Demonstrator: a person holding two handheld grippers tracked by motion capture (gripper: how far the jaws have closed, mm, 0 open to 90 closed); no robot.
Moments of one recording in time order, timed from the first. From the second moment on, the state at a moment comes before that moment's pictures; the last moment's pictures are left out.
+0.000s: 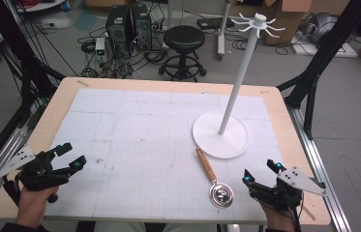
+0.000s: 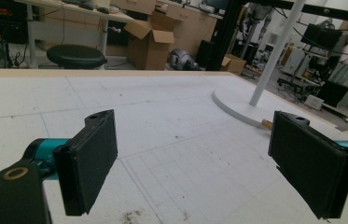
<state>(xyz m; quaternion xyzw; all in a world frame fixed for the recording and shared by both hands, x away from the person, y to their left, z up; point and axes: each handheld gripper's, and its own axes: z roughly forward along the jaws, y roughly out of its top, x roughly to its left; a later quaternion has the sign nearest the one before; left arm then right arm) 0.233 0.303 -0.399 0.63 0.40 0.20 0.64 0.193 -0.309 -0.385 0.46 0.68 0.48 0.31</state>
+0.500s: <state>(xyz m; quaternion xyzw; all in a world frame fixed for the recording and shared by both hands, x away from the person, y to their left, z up) 0.237 0.300 -0.402 0.64 0.39 0.19 0.63 0.193 -0.309 -0.385 0.46 0.67 0.49 0.31</state>
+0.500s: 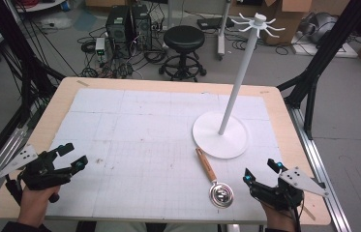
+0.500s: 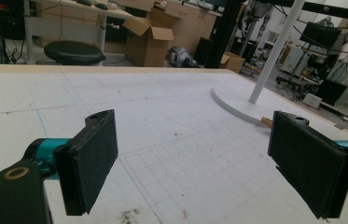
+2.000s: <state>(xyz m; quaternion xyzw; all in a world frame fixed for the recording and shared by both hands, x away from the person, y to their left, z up) 0.235 0.295 -0.403 0.65 0.38 0.18 0.64 0.263 -0.197 -0.425 0.45 0.78 0.38 0.21</state>
